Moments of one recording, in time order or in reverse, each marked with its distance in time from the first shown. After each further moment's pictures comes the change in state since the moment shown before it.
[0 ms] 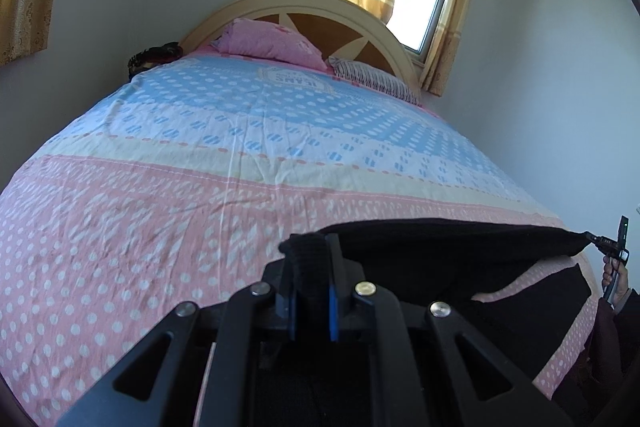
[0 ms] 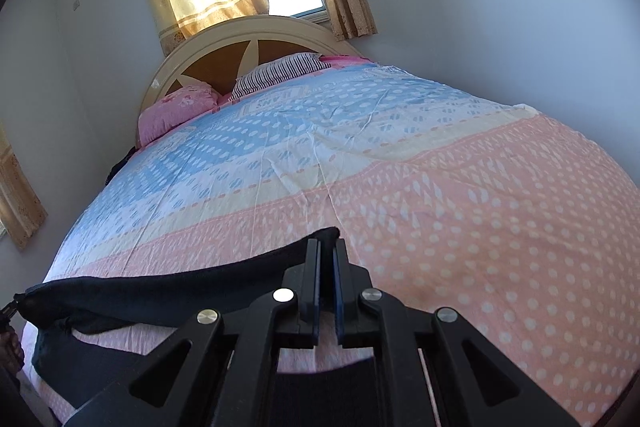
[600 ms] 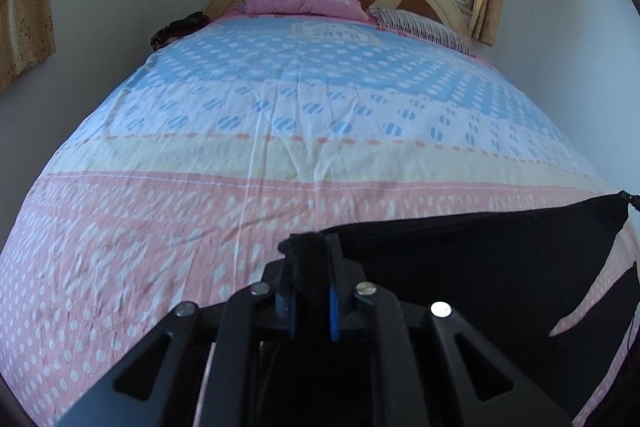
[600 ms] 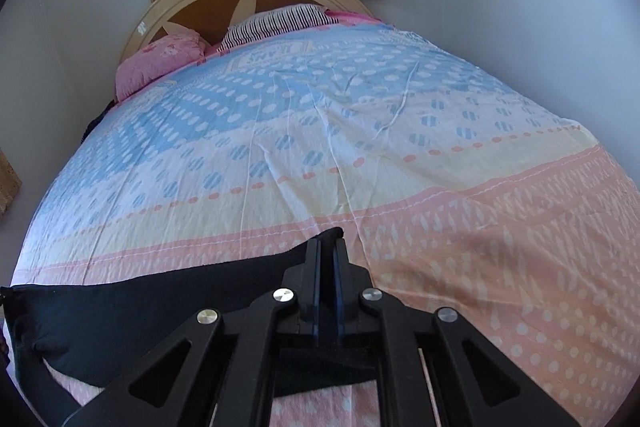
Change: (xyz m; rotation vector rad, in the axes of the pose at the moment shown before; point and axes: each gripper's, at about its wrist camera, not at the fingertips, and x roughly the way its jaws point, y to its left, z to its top) left arm 0.092 0.002 0.044 0.045 0.178 0.209; right arm 0.139 0.052 0.077 -0.112 0.143 -0.053
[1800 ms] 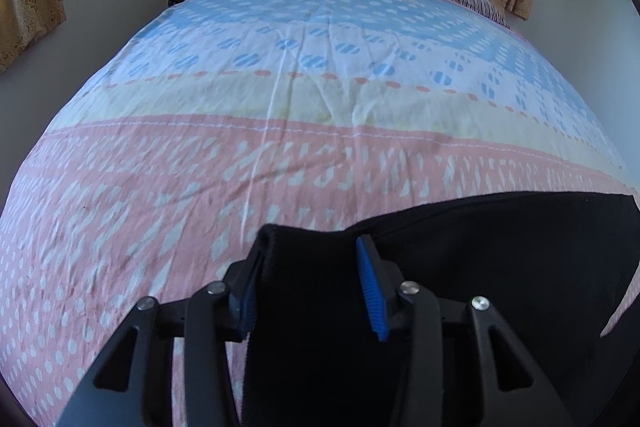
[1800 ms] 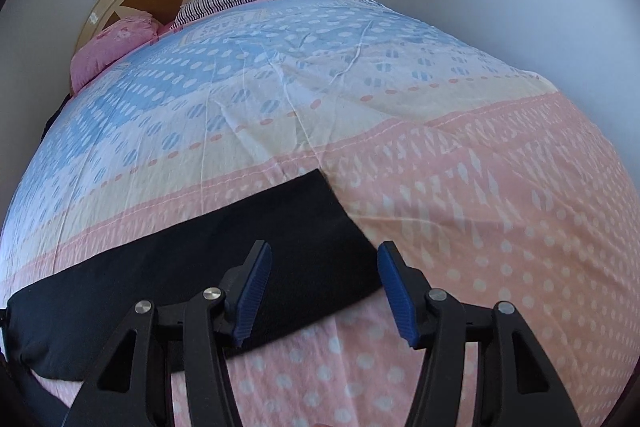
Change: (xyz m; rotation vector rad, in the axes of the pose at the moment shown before) left arm 0.054 0.006 -0.014 -0.029 0.158 0.115; right arm 0.030 0.004 -0.025 0.065 0.158 -0.168
